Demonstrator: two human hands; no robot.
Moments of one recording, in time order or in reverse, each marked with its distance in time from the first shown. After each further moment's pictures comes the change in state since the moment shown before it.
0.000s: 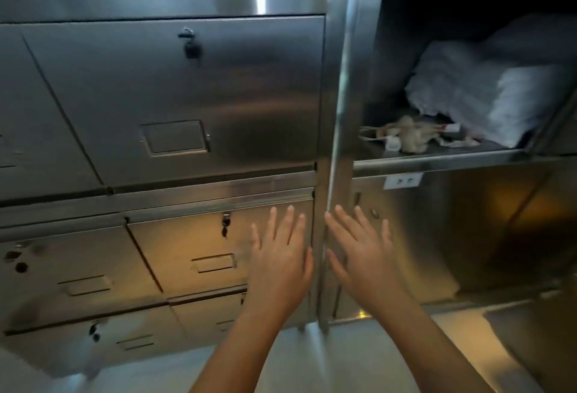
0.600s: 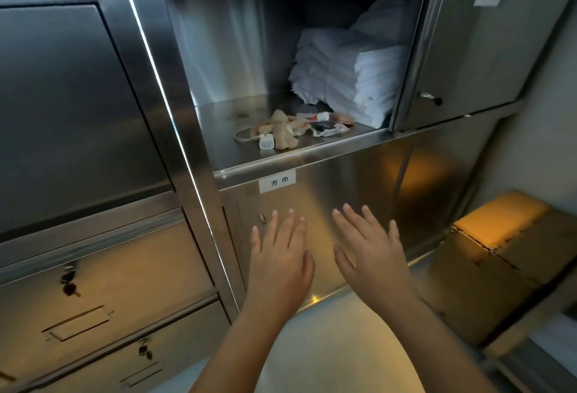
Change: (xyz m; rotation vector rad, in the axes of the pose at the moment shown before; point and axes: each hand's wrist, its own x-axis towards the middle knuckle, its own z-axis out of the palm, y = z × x) left_hand 0.076 0.209 0.107 -0.142 -0.120 0.250; right_hand -0.055 0.227 -0.061 -0.108 0.105 0.336
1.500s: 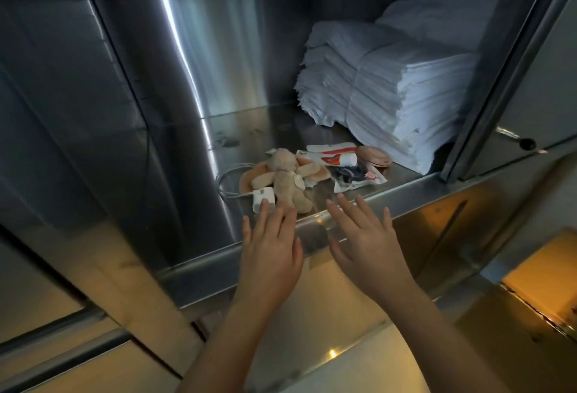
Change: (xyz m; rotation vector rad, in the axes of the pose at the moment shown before) left_hand 0.249 -0.115 0.096 0.021 0.005 -0.059; right_hand 0.262 0.057 0.104 0.001 -0.059 -0.101
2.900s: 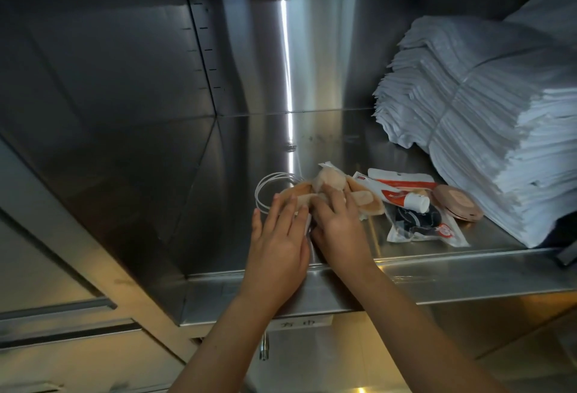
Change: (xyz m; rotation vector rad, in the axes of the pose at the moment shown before) left_hand 0.057 -0.025 0.014 0.210 0.144 -0.164; right_hand 0.135 -0.014 0.084 0.318 0.068 -0.264
